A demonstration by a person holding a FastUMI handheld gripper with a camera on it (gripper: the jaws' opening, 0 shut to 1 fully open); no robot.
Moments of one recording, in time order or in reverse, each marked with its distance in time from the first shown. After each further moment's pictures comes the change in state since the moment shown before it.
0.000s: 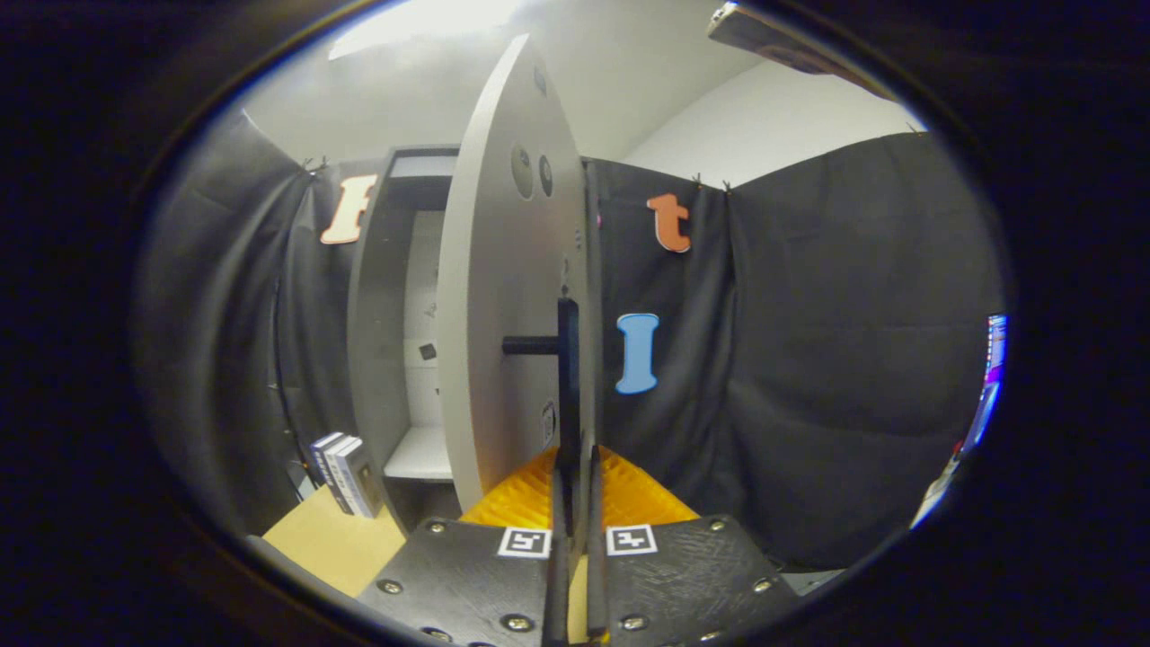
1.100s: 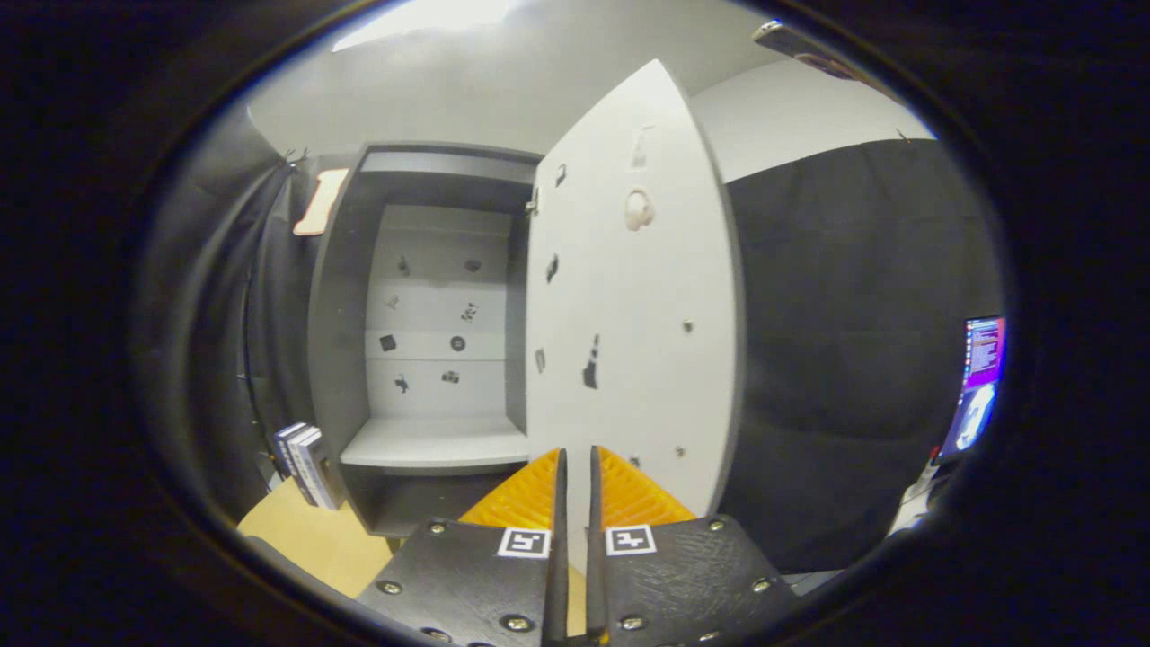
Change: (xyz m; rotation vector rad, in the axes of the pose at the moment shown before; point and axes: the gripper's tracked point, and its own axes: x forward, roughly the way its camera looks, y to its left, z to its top) arm -0.001 0.001 -0.020 -0.045 0.018 -0.016
